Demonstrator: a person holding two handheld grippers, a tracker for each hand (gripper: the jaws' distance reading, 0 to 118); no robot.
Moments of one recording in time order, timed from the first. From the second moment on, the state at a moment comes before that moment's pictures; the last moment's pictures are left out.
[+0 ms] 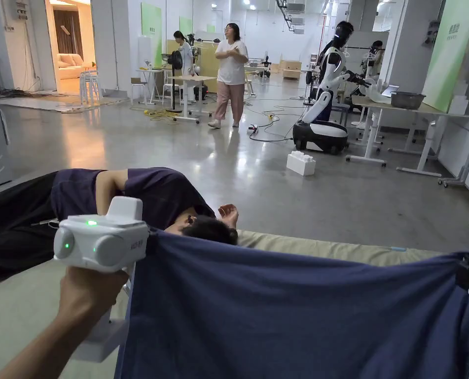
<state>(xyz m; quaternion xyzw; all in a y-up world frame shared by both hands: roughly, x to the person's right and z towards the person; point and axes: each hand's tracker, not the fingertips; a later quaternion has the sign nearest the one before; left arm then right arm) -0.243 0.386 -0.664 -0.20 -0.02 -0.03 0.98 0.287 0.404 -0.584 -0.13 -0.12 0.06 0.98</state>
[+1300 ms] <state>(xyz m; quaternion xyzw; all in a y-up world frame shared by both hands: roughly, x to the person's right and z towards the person) -0.212 0.394 -0.605 -0.14 -0.03 -0.05 0.99 0.283 0.424 -0.533 -0.07 -0.12 0.11 0.98</state>
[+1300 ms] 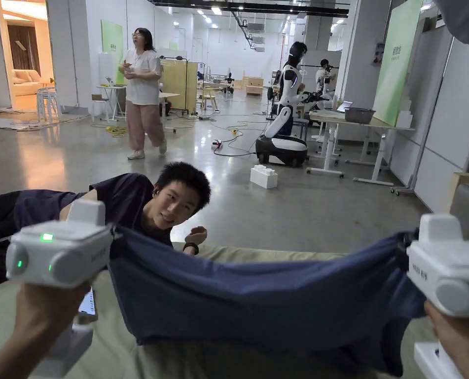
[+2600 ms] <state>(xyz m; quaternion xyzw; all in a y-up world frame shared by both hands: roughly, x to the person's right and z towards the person) -0.274 0.142 -0.367 -0.42 -0.04 -0.02 0.91 0.278 0.156 -0.288 -0.42 -0.10 0.10 0.90</state>
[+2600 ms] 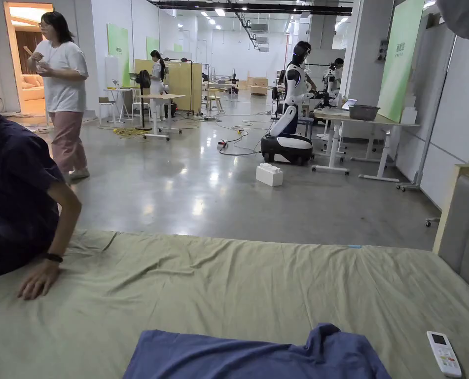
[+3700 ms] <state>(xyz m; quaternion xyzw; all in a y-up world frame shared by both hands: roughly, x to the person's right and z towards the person) -0.186 0.245 -0.365 -0.09 0.00 0.00 1.00 0.200 0.234 -0.318 -0.08 -0.11 0.03 0.99</state>
